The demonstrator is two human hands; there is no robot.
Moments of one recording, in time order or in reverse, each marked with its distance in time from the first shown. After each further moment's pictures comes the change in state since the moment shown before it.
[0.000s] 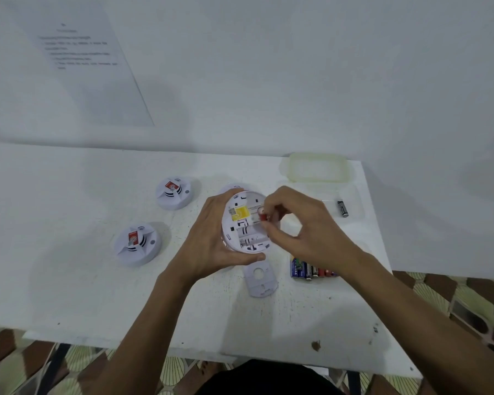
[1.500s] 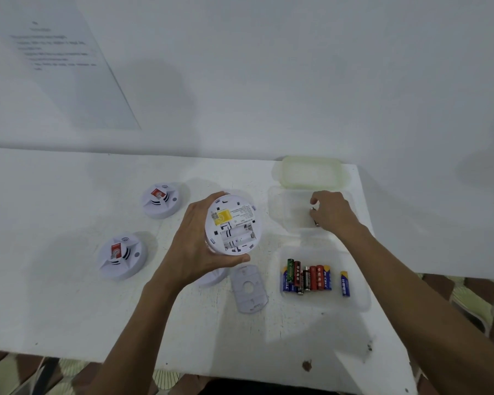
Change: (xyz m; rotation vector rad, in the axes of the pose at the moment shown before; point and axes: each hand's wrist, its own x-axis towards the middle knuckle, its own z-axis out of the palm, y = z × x) left_hand 0.018 -0.016 0.007 0.111 0.046 -0.041; right_hand 0.008 0.181 -0.028 -0.463 -0.124 0.870
